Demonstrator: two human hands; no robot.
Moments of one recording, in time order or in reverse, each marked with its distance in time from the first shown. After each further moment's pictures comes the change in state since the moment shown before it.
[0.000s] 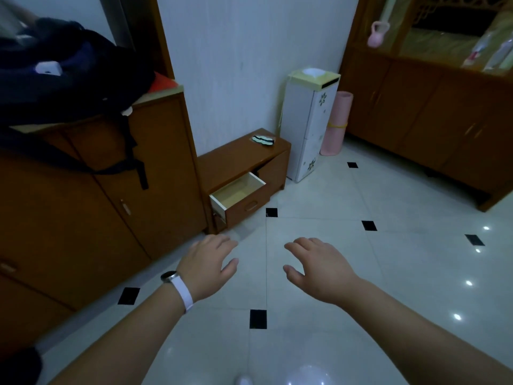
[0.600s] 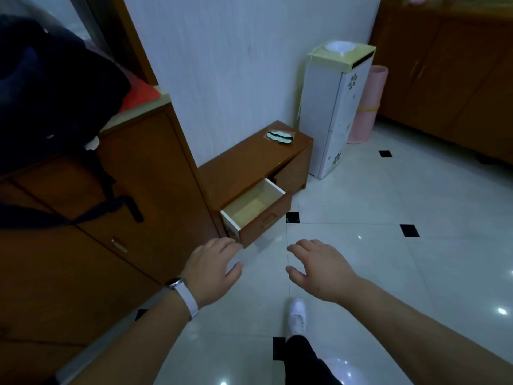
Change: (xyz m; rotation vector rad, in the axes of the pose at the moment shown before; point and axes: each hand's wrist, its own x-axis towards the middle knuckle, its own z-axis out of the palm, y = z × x) left_hand 0.199 -0.109 0.039 0.046 -0.087 -0.025; right_hand 0.241 0.086 0.049 0.112 -0.073 -0.019
